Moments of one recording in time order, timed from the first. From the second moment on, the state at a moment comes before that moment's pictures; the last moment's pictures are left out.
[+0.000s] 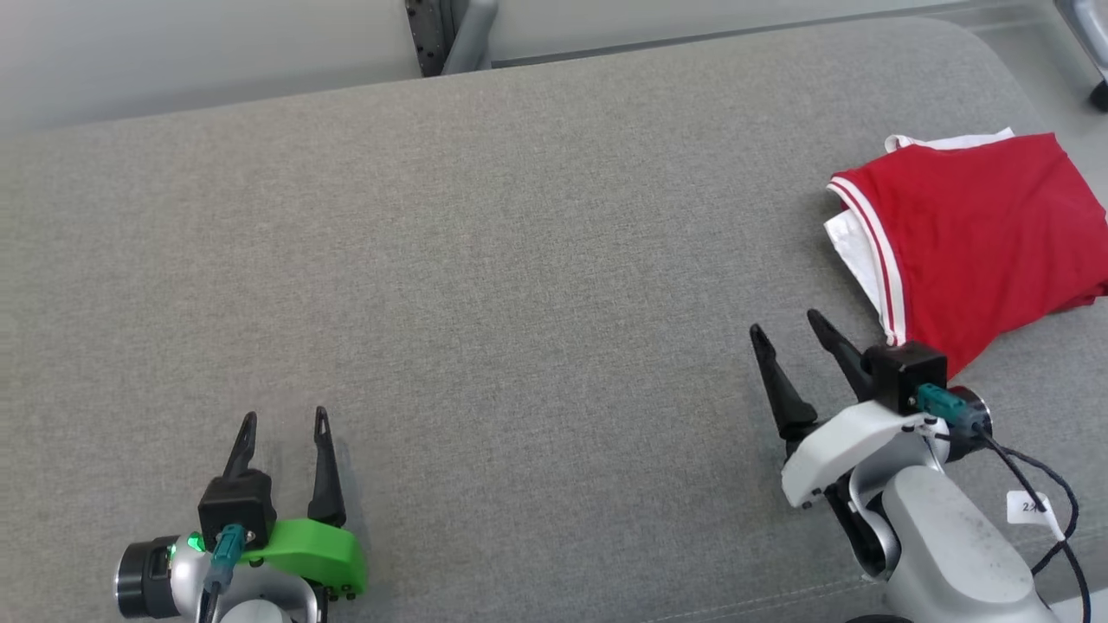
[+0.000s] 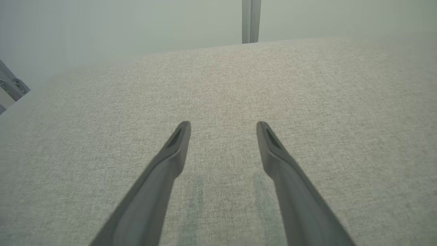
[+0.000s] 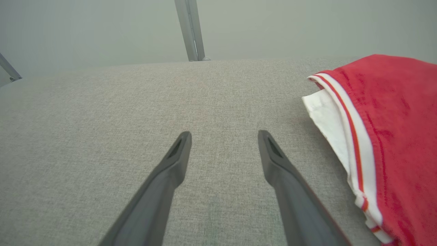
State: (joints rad) left arm -0.13 0.05 -0.06 0.40 -0.07 0.07 -0.26; right arm -0.39 -0.16 0.27 0.55 0.31 0.13 -0.26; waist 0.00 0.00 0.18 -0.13
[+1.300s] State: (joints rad) left arm -0.02 0.05 -0.01 0.39 -0.16 0.04 -0.26; right arm -0.15 -0.05 0.05 0.37 0.07 0.13 -0.26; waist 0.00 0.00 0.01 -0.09
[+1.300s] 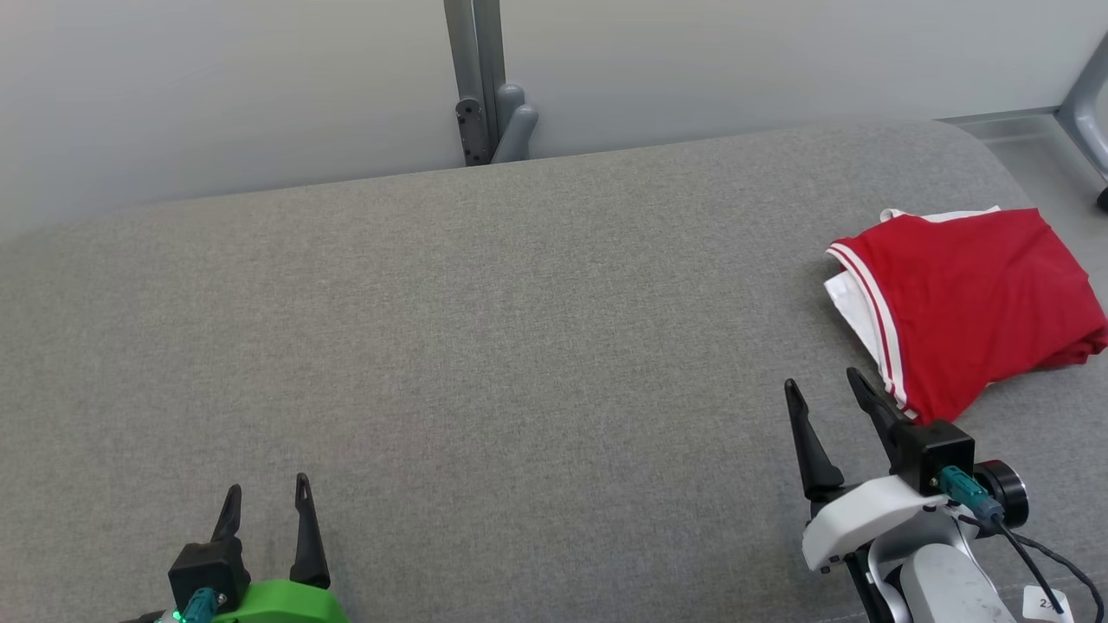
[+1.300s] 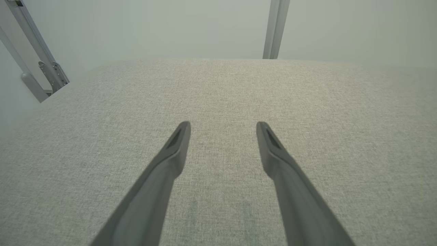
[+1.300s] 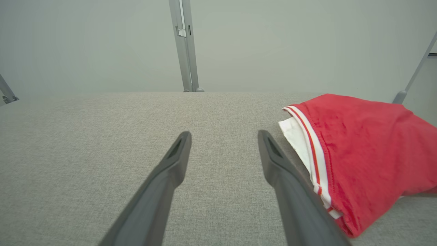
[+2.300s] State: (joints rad) left arm 0.00 0.04 0.00 0.46 -0.18 0.02 -0.25; right arm -0.10 -0.04 0.05 0.44 0.09 0.13 -0.25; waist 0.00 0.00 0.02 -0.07
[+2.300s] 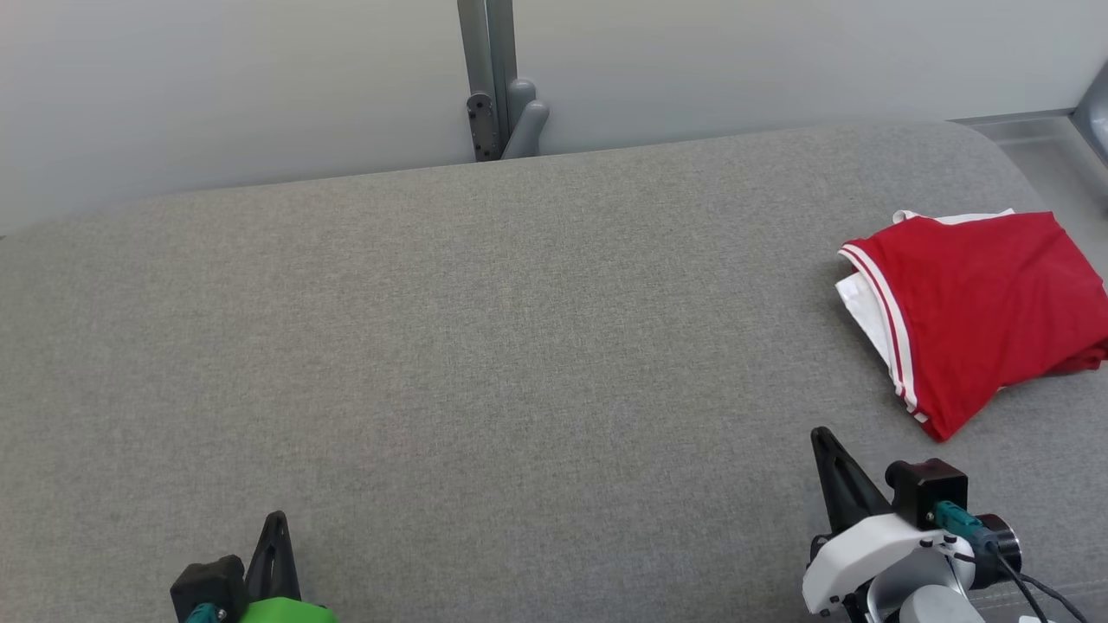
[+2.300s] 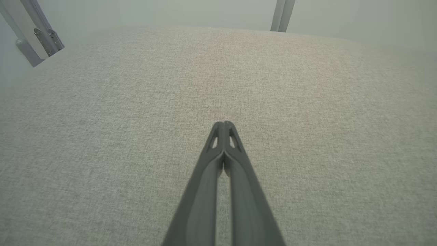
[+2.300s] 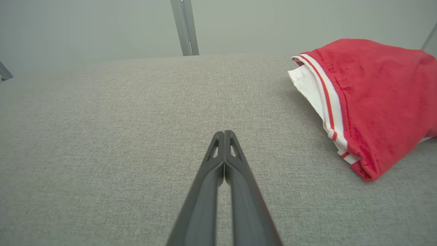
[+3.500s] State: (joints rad) left arm -0.03 0.04 0.05 0.37 -0.78 -0.04 -0.10; right arm -0.10 -0.04 -0.02 0.36 0.73 0.13 -0.10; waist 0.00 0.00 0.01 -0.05
